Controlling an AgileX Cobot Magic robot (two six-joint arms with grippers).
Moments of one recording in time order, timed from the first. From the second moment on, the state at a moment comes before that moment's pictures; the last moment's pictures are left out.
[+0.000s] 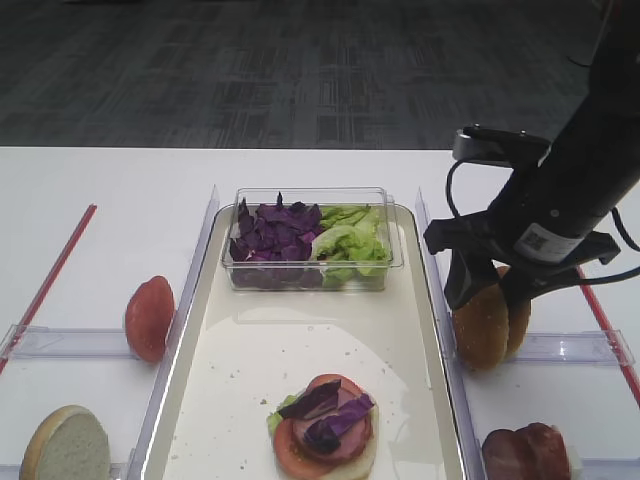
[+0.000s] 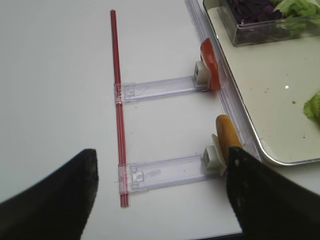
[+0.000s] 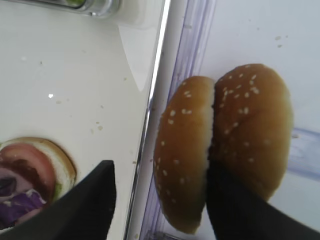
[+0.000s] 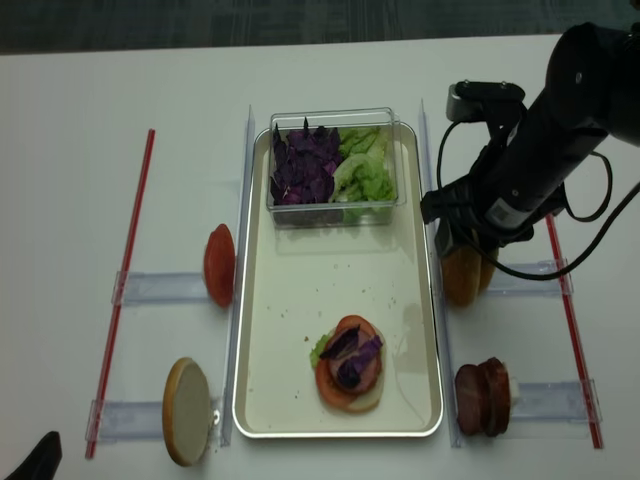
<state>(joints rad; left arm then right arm) -0.10 -0.01 -0.48 0.01 1.18 -0.03 0.28 1.65 -1.00 0.40 0.85 -0.12</state>
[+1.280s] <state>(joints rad) -0.09 -0.01 -0.48 0.01 1.18 -0.03 0.28 1.70 -1.02 0.40 0.82 -0.14</state>
